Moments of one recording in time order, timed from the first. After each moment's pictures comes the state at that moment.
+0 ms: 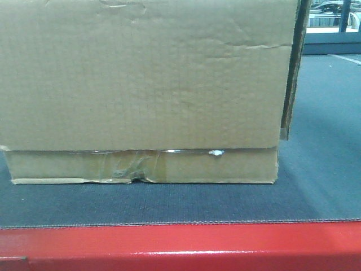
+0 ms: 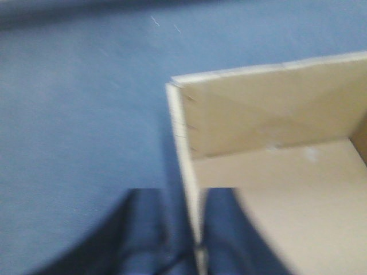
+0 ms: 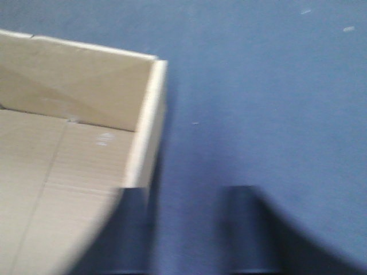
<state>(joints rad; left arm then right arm) -0.27 1.24 -1.50 0.31 0.87 -0.23 0.47 1.52 -1.85 -0.23 1.17 0.25</state>
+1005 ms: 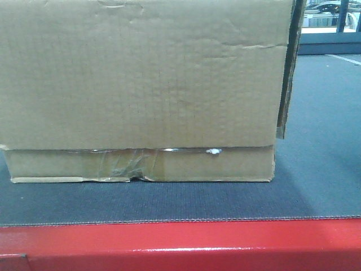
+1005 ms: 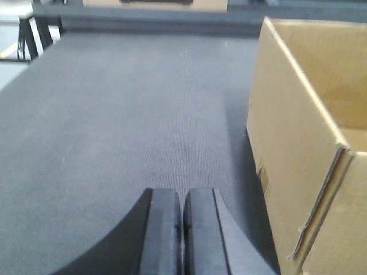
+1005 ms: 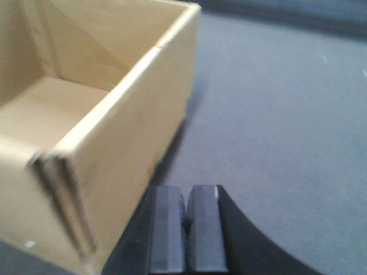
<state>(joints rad) 0.01 0.36 -0.47 0.23 0.43 -0.23 0.47 0.58 -0.54 -0.30 0.35 0.29</state>
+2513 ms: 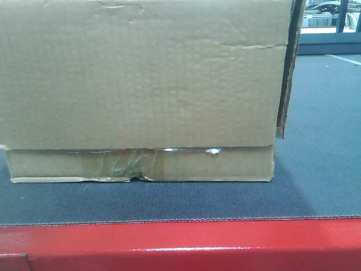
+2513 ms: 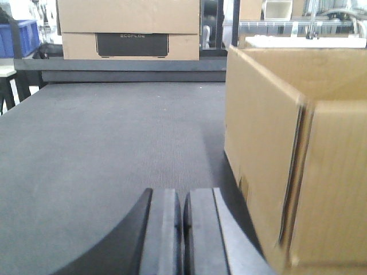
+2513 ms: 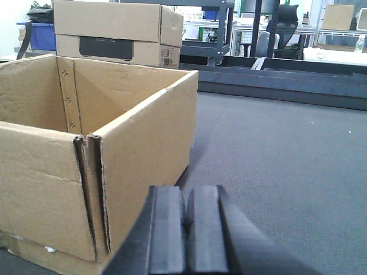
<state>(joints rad) 0.01 0.05 -0.08 0.07 0.12 -0.03 0.47 0.14 -0.32 -0.30 0.31 0.29</state>
